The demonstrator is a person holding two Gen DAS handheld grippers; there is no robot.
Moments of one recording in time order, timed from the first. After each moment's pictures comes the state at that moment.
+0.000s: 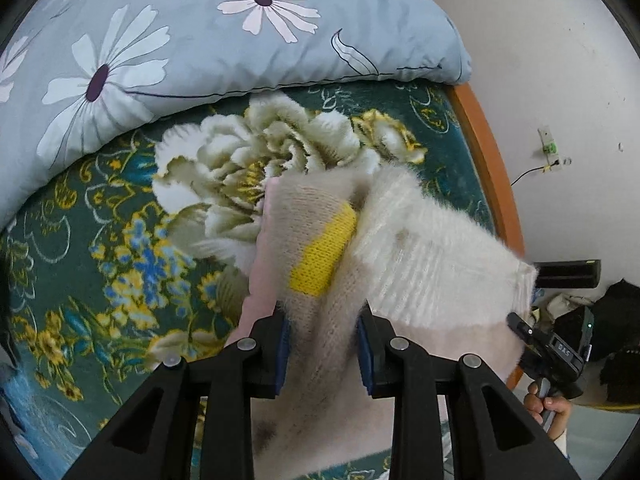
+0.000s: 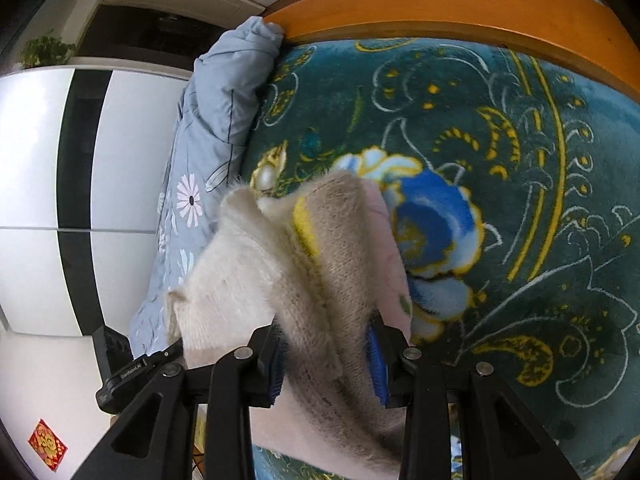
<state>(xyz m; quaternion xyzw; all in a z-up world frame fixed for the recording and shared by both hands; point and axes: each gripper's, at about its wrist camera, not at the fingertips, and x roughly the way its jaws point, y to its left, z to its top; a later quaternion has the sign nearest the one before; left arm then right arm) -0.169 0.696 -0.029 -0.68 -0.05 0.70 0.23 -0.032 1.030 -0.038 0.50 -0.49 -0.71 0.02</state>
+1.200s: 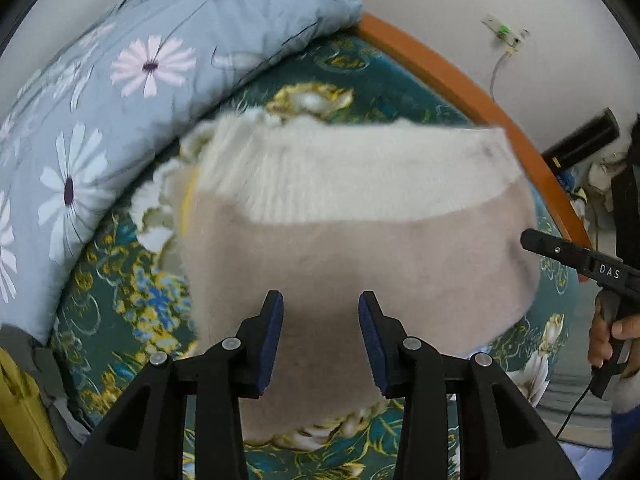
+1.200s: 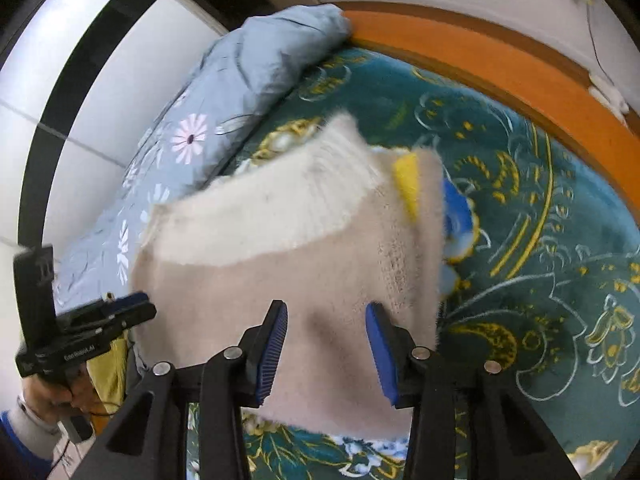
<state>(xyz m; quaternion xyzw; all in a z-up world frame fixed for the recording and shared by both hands) -0.118 0.749 0.004 -0.61 0.16 0.71 0.31 -0.012 0.965 0.008 0.53 -0.30 -0.79 0.02</state>
